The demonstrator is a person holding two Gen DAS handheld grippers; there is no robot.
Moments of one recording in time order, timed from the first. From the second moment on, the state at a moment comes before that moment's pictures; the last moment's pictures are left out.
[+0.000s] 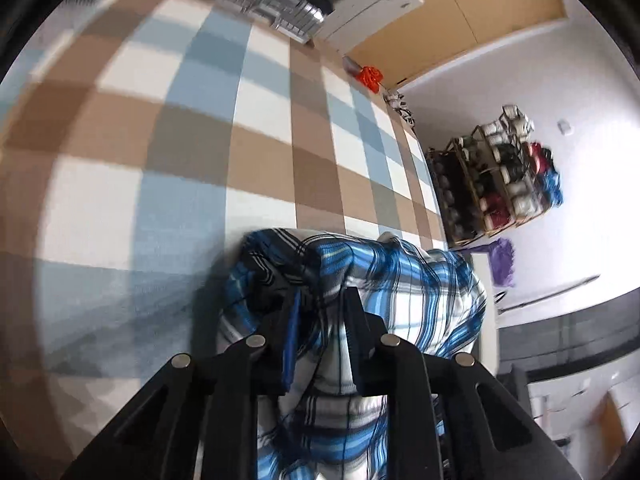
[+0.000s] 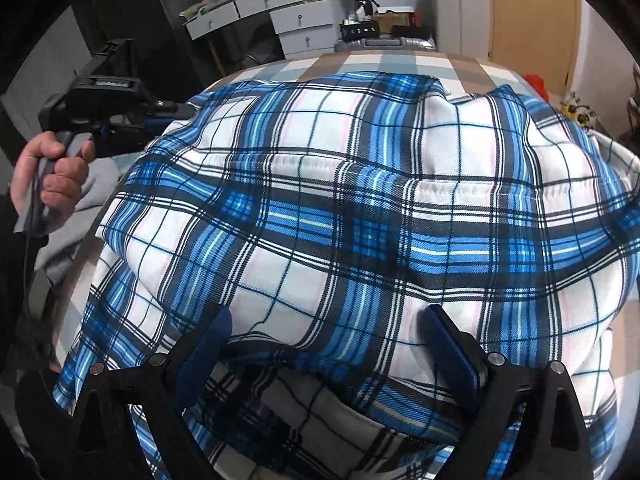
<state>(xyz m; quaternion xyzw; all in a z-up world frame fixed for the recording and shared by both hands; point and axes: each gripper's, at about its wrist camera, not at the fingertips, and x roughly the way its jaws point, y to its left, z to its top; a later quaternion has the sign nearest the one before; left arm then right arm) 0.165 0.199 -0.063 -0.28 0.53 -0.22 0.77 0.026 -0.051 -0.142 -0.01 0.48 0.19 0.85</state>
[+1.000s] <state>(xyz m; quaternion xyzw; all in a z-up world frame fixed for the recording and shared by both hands) 0.055 0.111 -0.045 -0.10 0.54 -0.19 0.81 0.022 -0.136 -0.115 0.06 0.46 0.11 0.88</state>
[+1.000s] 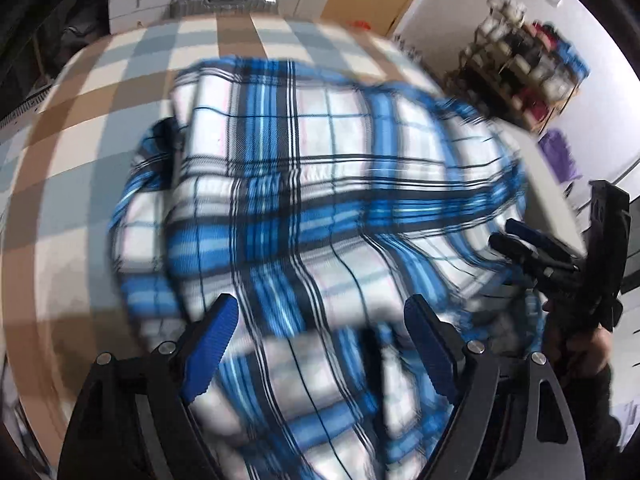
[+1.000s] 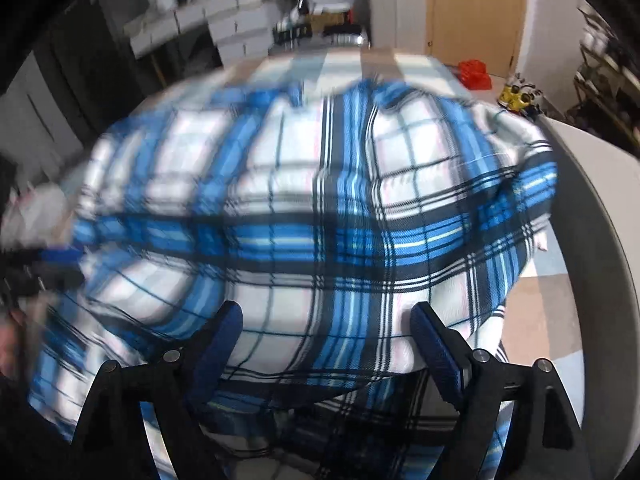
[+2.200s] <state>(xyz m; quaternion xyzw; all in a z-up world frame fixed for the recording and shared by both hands) -0.070 0.165 -0.085 -0.13 0.53 -0.12 0.83 -0.113 -0.104 -0.062 0.07 0.28 0.22 0.93</state>
